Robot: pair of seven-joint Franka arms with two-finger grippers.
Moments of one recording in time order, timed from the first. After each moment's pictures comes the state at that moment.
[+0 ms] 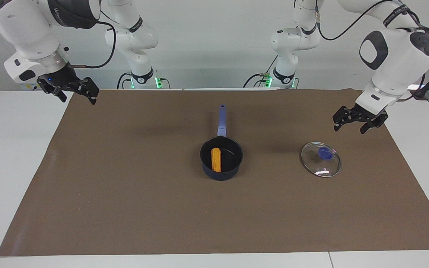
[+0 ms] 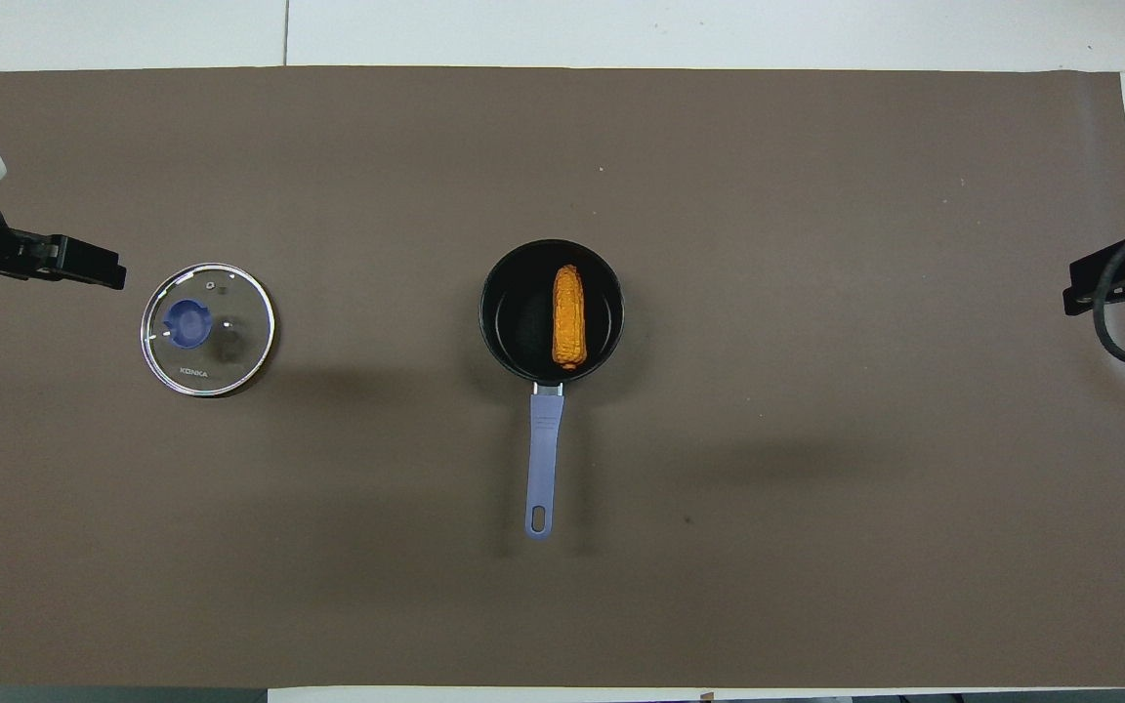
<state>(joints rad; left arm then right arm) 0.03 0.04 -0.05 -1.70 -0.03 1.75 0.17 0.03 0.05 -0.09 -1.50 -0.05 1.44 0.02</state>
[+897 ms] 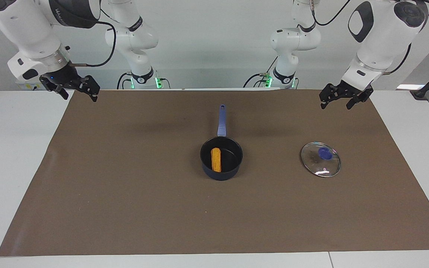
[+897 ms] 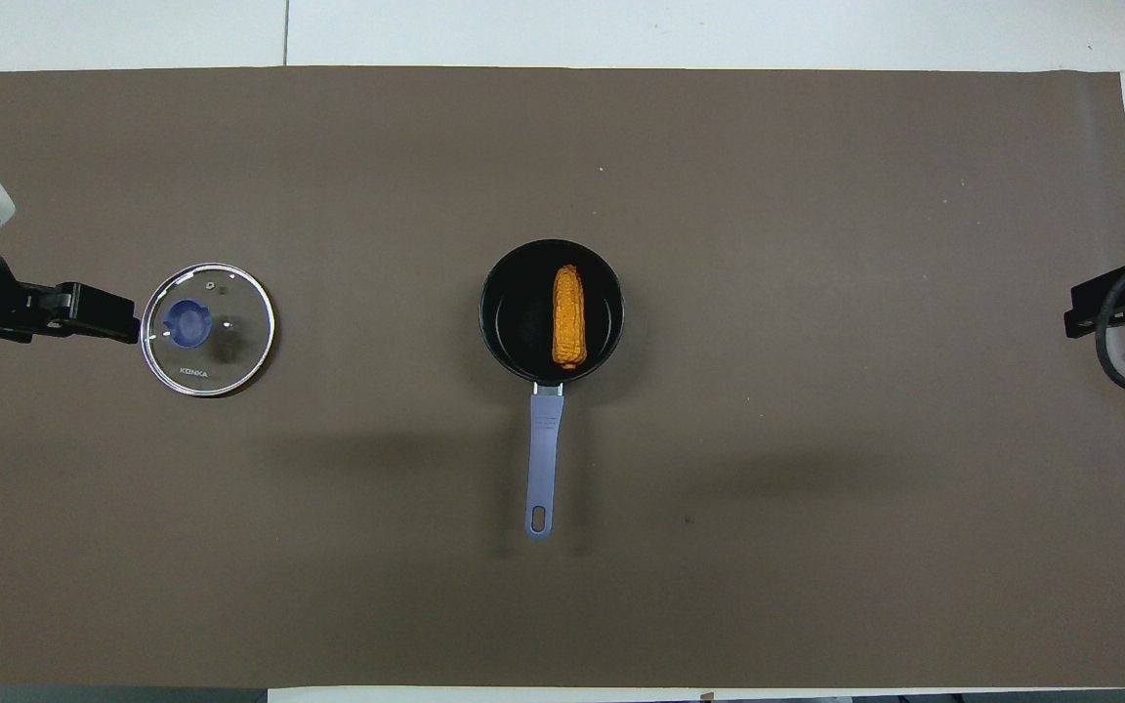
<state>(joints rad) -0.04 -0.06 -0.05 -1.71 -0.01 1.61 0.00 0.03 0.00 -0.10 -1.58 -0.05 1.46 0.02</state>
